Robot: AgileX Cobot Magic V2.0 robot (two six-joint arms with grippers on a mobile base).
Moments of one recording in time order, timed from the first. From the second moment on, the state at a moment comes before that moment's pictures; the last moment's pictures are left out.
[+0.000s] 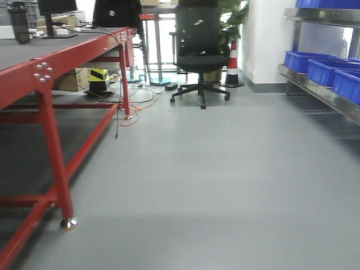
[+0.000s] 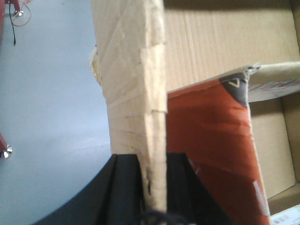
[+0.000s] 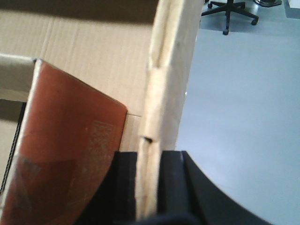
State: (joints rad) left arm -0.31 1.40 -1.95 -0.01 1.12 -0.17; right arm 0.27 1.29 -1.73 0.18 0.94 -0.06
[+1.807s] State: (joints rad) left arm -0.31 1.40 -1.95 -0.01 1.12 -0.17; right arm 0.27 1.29 -1.73 0.18 0.94 -0.06
